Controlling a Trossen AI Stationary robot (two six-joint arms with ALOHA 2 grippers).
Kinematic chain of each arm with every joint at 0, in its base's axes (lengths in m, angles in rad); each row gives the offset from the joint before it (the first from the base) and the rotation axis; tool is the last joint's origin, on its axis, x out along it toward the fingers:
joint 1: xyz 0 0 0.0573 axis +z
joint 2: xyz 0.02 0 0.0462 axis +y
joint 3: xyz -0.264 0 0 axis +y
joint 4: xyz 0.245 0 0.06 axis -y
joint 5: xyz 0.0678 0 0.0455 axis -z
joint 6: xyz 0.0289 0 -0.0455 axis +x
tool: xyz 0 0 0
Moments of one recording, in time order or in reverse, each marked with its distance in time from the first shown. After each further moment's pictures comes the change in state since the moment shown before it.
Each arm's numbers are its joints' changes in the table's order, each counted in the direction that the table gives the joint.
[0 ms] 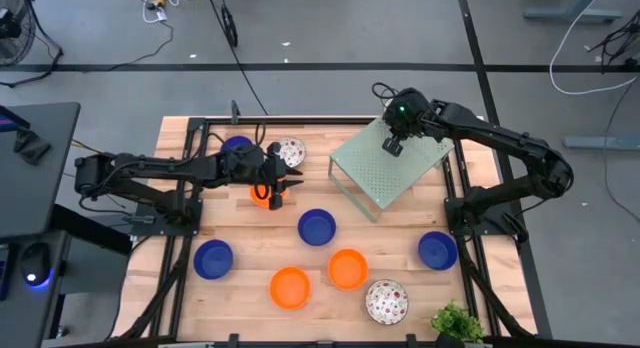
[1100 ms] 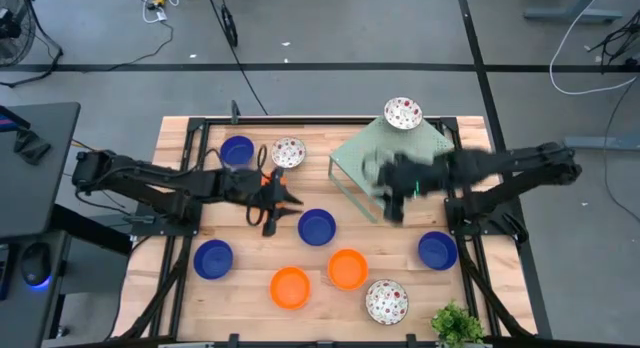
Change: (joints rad) left arm -0.251 -0.024 -0.002 -0.008 -0.002 -0.163; right arm 0.762 -0.084 -0.098 -0.100 -0.028 0.566
